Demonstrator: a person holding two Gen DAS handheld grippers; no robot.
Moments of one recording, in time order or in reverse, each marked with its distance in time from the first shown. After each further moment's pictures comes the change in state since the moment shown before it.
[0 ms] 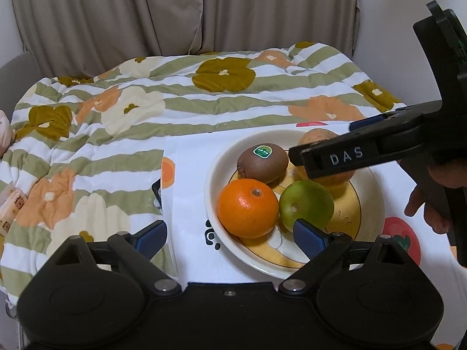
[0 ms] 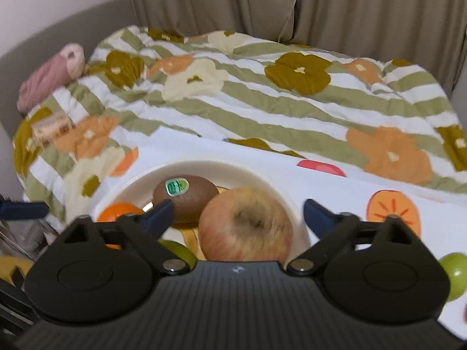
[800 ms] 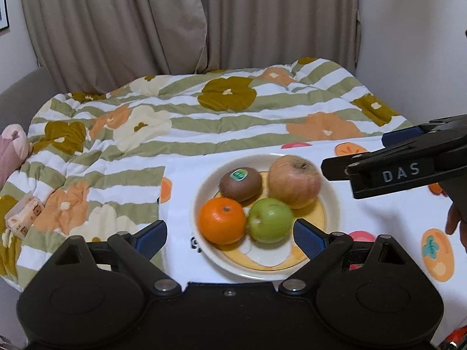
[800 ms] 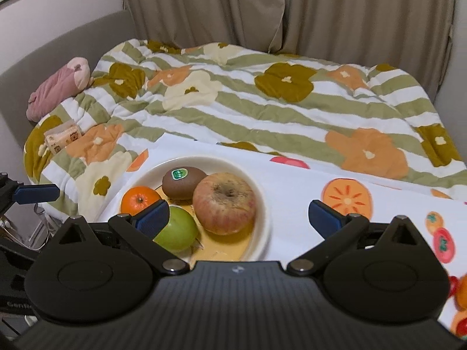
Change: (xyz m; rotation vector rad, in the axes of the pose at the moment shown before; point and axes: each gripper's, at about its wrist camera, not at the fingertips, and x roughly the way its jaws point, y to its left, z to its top) left arm -0.055 -0.044 0.010 0.000 -0.060 0.060; right arm -0.107 -0.033 -0.014 0.035 -0.051 0.010
